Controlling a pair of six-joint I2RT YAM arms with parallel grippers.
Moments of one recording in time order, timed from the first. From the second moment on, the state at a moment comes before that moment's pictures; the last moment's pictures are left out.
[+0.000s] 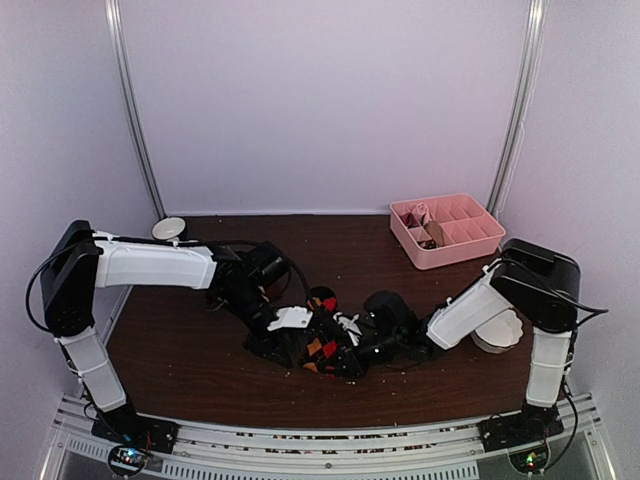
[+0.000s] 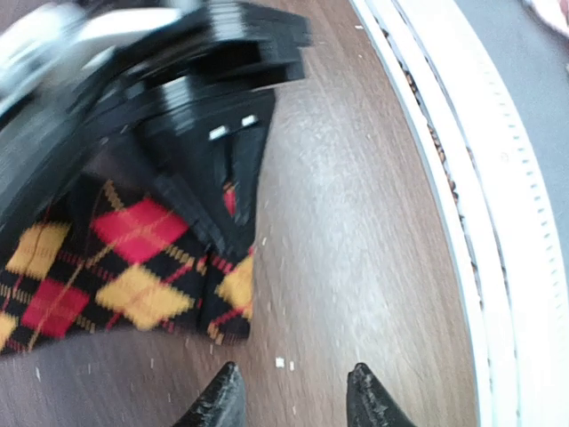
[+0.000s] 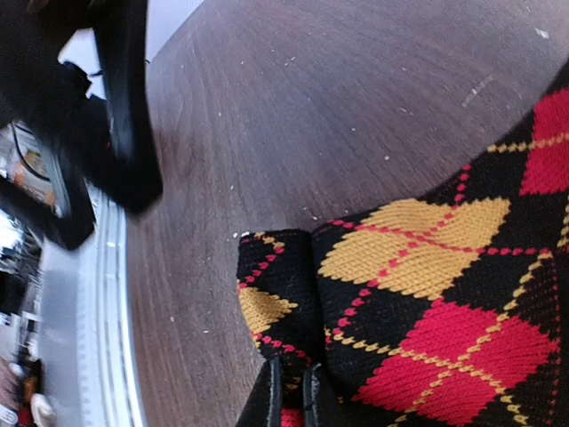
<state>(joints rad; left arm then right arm) -0.85 1.77 1.19 -0.74 0.57 0.88 0.93 1.95 0.78 0.49 -0.57 0.34</state>
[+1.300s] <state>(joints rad) -0.95 2.00 1.32 -0.63 0.37 0.90 0.86 2.01 0.81 0.52 -0.73 0.53</state>
